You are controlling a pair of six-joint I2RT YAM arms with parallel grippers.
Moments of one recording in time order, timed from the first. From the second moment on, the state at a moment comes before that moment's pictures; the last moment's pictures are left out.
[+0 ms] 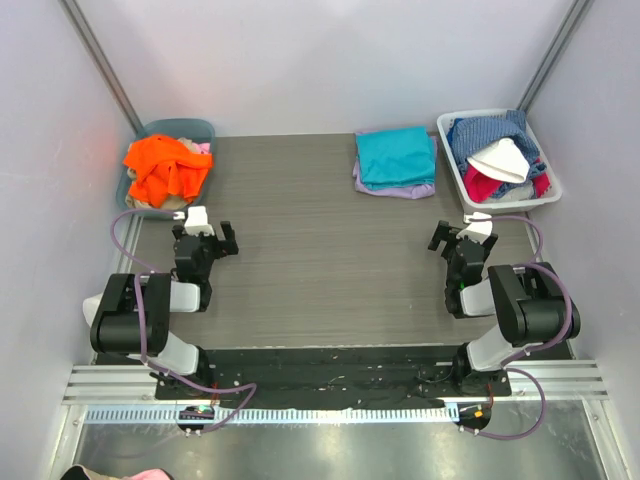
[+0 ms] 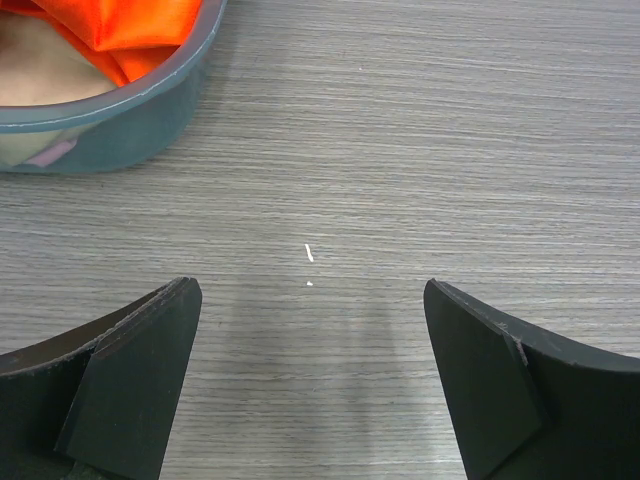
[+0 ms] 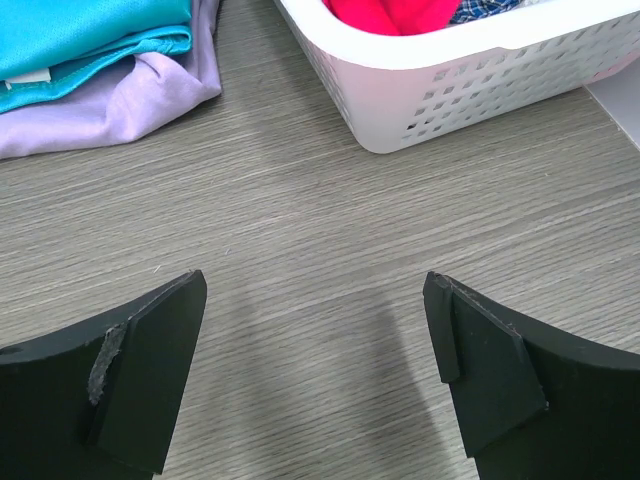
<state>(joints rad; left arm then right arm) -0.01 1.51 0.30 0.98 -0.02 -0.08 0.05 1.55 0.22 1.15 0.35 0.10</state>
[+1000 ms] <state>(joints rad) -0.15 1.07 0.32 0.65 -0.33 -0.19 0.07 1.27 0.73 0.36 0.61 0.21</state>
